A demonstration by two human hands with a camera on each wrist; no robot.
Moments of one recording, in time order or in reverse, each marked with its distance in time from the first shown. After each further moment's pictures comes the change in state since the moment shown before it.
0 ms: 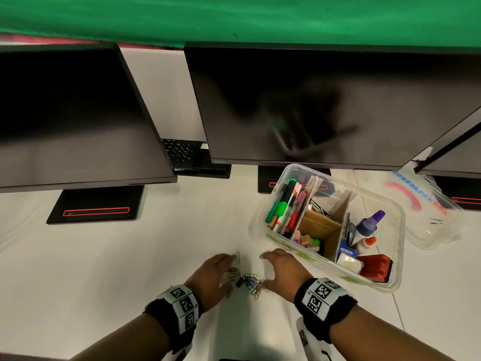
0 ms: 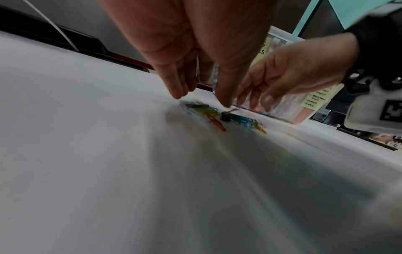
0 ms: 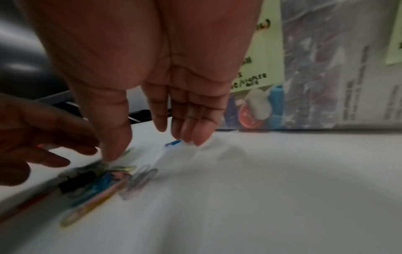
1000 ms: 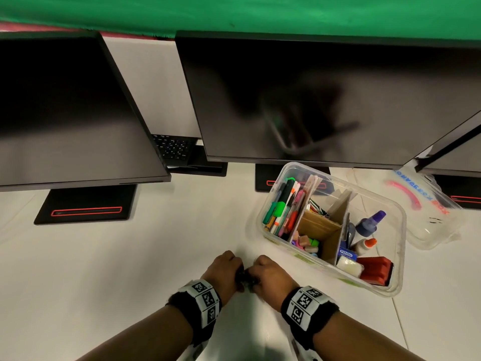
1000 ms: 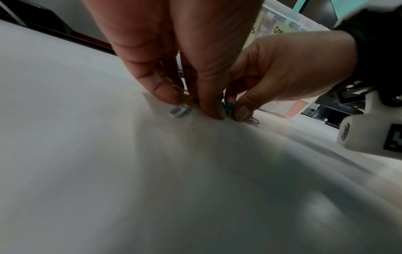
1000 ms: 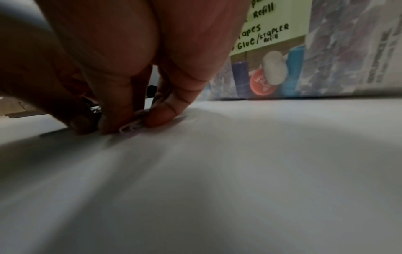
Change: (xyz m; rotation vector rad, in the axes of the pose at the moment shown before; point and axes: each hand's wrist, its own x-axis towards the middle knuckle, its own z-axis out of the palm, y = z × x) left_hand 0.037 0.025 0.011 0.082 -0.036 -0.038; right_hand 0.011 -0.006 0.025 0.051 -0.016 -0.132
